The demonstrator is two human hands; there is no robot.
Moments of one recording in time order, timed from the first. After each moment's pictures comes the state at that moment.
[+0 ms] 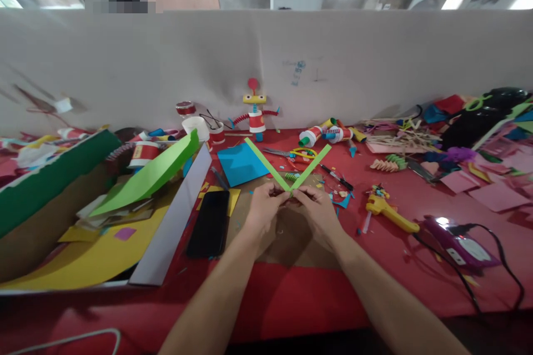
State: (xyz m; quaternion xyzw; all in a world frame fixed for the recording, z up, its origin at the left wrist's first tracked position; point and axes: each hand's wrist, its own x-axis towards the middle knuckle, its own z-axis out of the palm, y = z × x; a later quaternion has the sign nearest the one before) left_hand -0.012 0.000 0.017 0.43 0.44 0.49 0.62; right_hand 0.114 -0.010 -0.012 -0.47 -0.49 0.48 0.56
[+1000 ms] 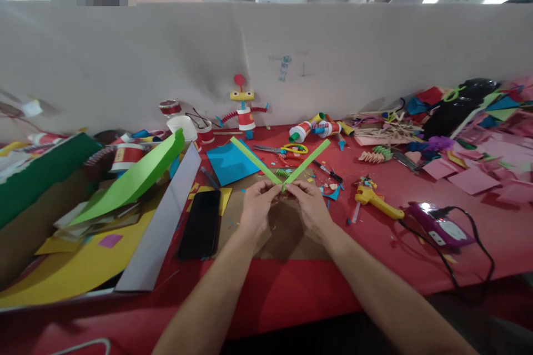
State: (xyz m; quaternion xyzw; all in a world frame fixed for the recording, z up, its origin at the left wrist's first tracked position) left_hand -0.005 -0.004 0.019 0.36 0.45 0.52 0.63; right_hand 0.112 -0.007 -0.017 -0.43 -0.40 0.53 0.61
